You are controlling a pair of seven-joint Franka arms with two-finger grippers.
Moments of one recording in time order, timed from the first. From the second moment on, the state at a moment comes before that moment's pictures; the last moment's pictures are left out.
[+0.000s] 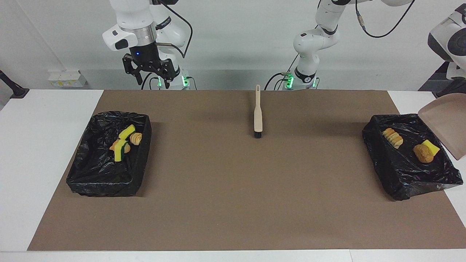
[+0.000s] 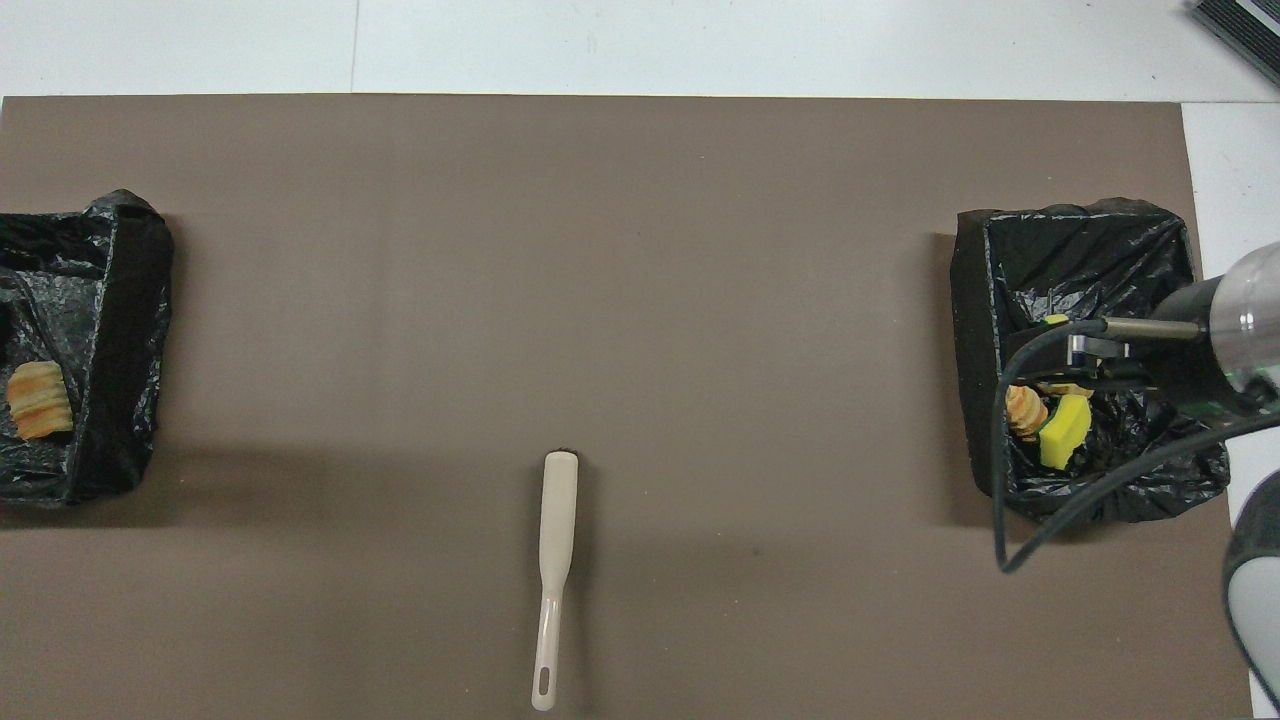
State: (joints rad) left arm 0.24 0.13 -0.06 -1.56 0.91 1.76 1.47; right arm -0.01 -0.06 0.18 -1.50 -0.03 1.44 0.30
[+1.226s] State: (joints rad) left arm 0.04 0.17 -0.06 -1.60 0.19 1.71 0.64; right arm -0.10 -0.03 0.18 -1.48 -0.03 1.42 0.11
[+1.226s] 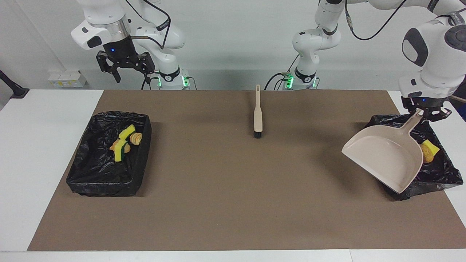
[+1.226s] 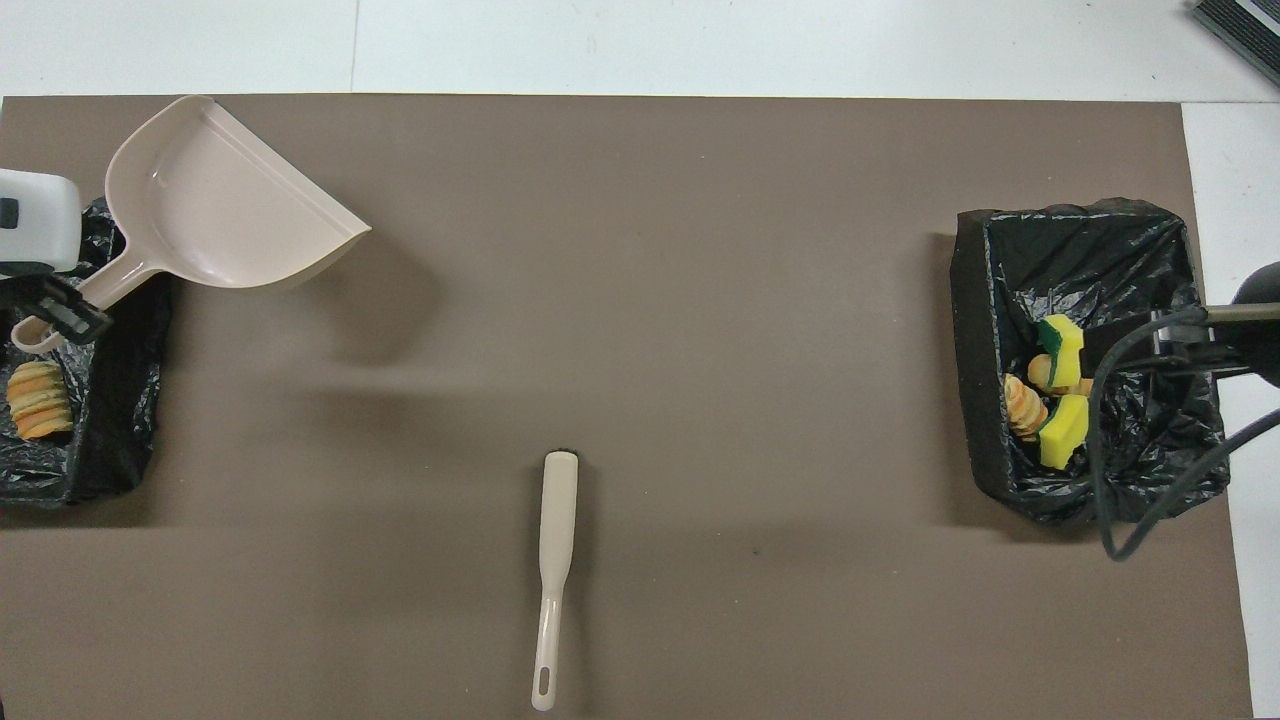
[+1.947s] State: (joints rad) left arm -0.38 0.29 -0.07 -1.78 0.08 2.06 -0.11; right arm -0.10 -0.03 0.18 -1.47 -0.03 1.42 0.13
